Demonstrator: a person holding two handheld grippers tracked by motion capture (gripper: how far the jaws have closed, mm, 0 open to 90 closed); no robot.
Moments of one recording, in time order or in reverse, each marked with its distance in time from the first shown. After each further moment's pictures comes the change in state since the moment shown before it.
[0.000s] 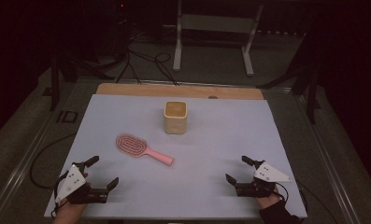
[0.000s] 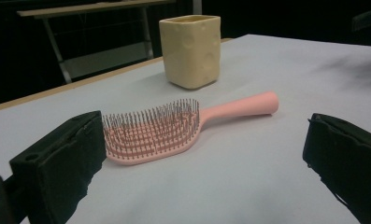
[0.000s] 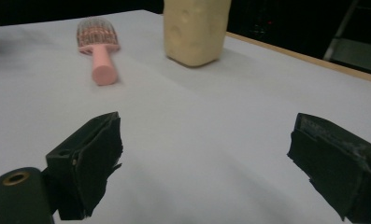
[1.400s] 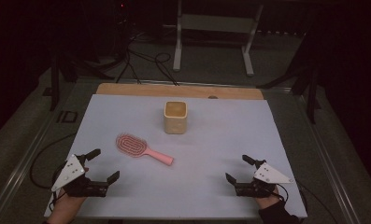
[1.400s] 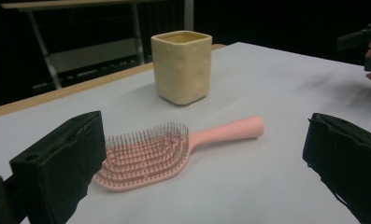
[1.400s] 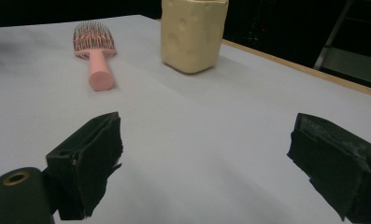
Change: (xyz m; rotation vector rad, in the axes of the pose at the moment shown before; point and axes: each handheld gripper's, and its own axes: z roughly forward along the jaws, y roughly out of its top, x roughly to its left) left arm 0.004 0.043 0.004 0.033 -0.056 -0.049; right arm 0.004 0.004 -0.001 -0.017 -0.040 -0.027
